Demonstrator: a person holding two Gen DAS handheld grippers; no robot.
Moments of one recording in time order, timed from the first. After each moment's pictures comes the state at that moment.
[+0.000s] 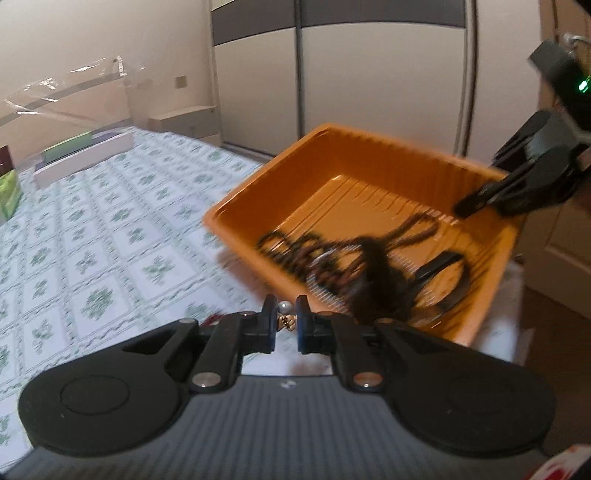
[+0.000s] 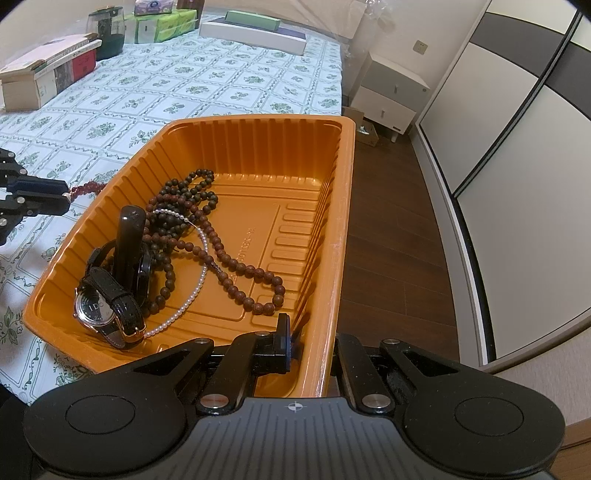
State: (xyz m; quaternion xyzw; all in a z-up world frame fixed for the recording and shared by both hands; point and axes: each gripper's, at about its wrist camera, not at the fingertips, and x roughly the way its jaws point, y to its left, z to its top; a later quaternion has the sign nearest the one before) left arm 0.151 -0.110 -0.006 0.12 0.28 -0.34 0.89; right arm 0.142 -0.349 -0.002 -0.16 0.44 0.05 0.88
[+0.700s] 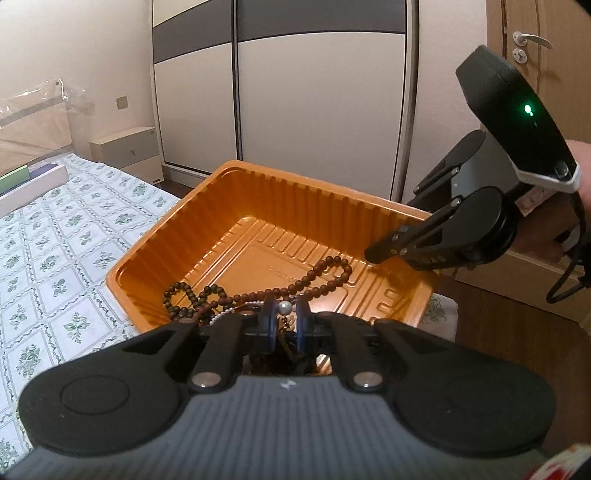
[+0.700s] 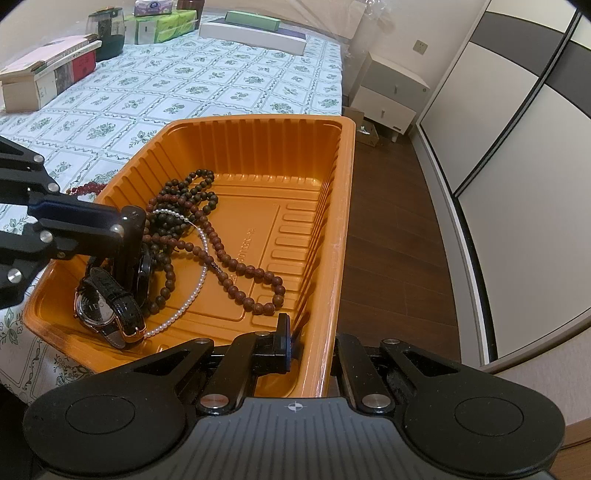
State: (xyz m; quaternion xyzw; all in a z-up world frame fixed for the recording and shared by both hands) left arm 0.141 -0.177 0.010 0.13 0.26 -0.42 0.86; right arm 0.141 -0.349 -0.003 -0.15 0.44 0.05 0.88
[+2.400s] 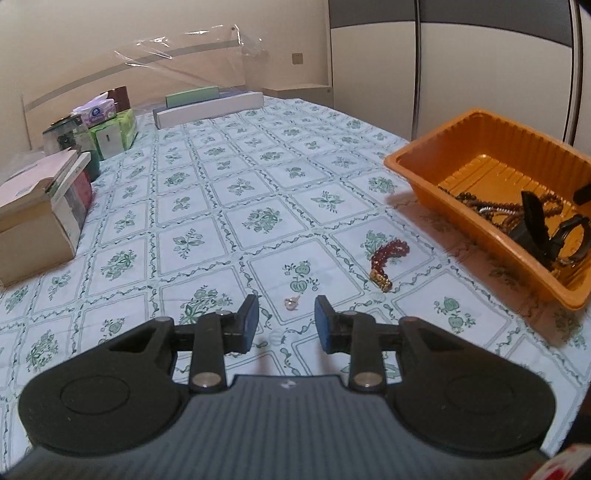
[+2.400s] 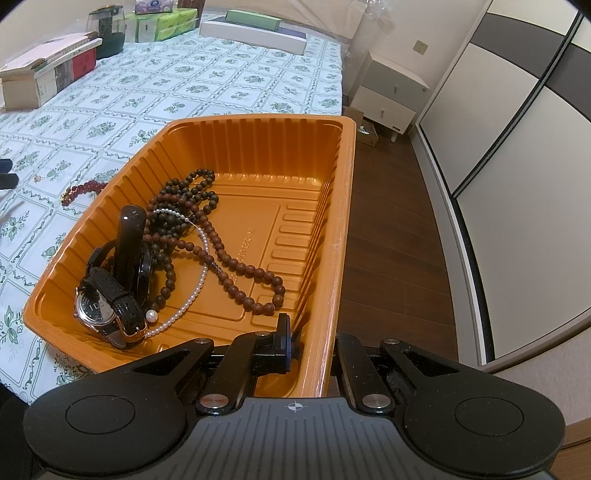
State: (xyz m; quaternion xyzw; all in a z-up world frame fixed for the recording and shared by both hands) left arm 0.161 0.012 -0.036 0.10 0.31 -0.16 0.93; right arm 0.140 -0.349 -0.001 -0.15 0.44 0.05 0.88
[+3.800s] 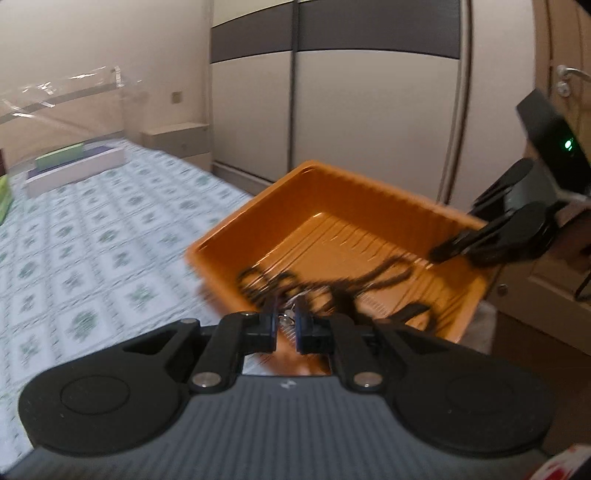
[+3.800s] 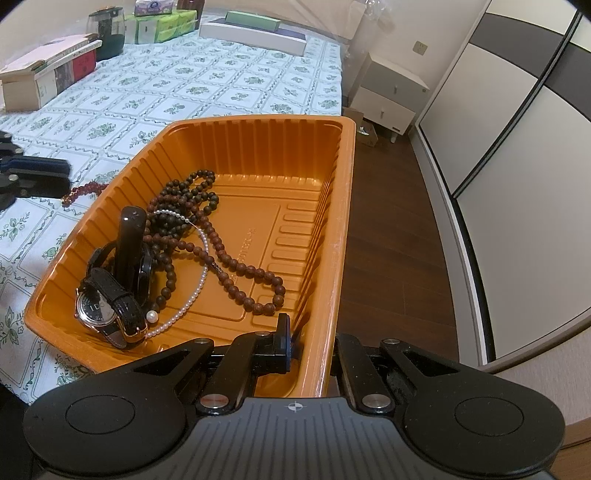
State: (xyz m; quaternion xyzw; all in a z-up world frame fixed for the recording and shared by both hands) left arm 0.148 -0.120 0.015 0.09 0.26 -0.36 0.89; right arm 0.139 -0.352 -0.002 -0.15 0.44 0.05 0.88
